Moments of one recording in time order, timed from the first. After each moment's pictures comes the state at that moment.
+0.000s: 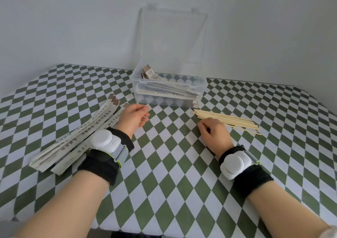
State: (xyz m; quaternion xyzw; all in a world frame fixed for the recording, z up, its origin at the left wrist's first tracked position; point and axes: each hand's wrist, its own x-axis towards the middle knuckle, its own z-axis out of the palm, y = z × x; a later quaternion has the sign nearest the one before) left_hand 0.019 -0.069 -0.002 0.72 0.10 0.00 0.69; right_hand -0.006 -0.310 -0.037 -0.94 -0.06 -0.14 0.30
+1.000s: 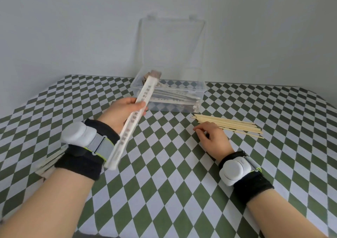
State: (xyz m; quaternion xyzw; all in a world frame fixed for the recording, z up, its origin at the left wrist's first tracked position) left_hand 0.016 -0.049 0.051 0.74 0.05 -0.08 0.67; right_hand -0.007 -0.311 -0.035 -0.93 -0.10 -0.11 0.34
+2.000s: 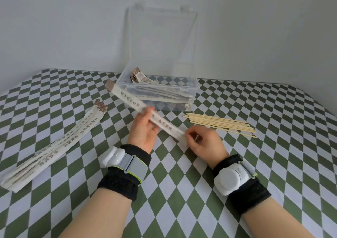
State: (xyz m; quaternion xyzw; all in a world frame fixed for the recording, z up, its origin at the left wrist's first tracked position) left_hand 0.028 -0.130 -0.027 0.36 0.06 -0.03 0.93; right_hand -0.012 -0.311 -0.038 -0.91 -0.16 -0.15 0.35
